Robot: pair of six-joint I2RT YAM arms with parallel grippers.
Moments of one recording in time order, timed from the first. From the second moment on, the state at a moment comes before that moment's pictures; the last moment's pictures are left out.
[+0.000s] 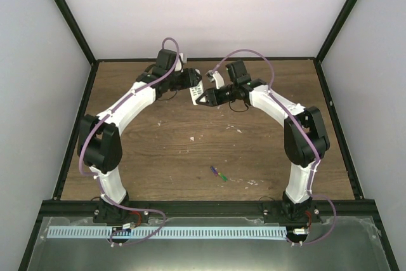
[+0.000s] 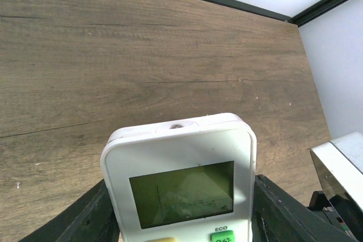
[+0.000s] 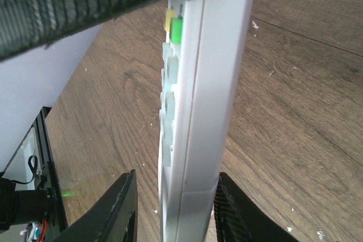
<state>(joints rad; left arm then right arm) -0.43 1.82 1.55 -0.40 0.26 -0.57 0.46 1.87 1.46 -0.39 -0.73 0.16</state>
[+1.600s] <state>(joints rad) -0.22 1.64 1.50 -0.38 0.36 -0.79 0.62 1.70 1.27 -0.21 0.09 -0.30</state>
